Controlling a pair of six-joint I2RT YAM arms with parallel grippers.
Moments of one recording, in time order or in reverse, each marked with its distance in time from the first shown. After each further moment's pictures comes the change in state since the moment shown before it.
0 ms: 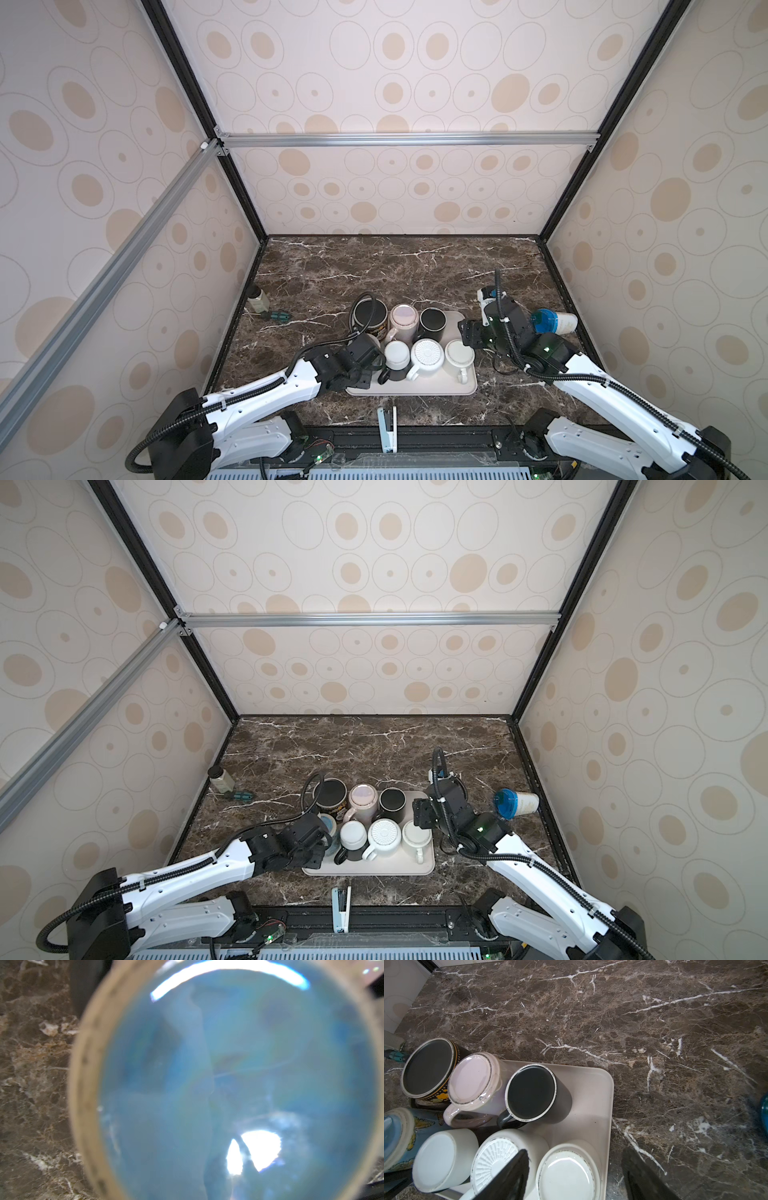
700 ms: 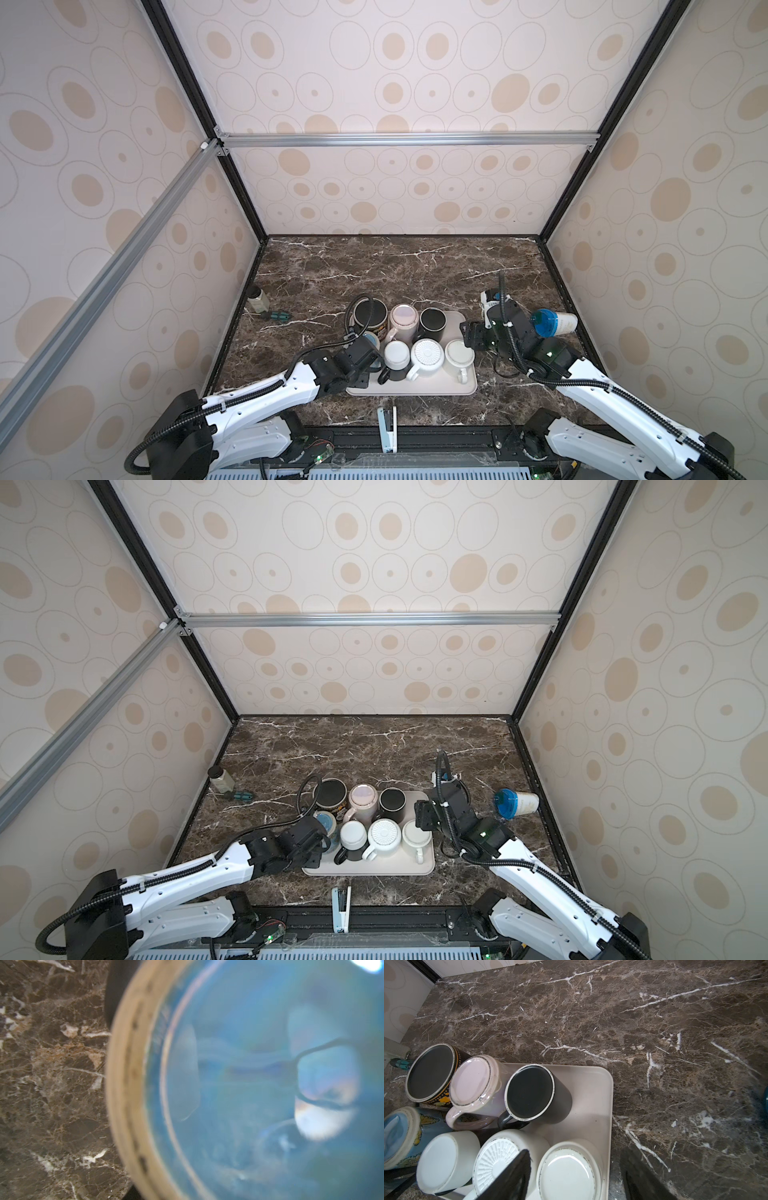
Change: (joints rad) left arm -0.001 0.004 -0.026 0.037 -0.062 -0.026; right arm 0.000 -0.039 -0.036 0.018 0.004 0.033
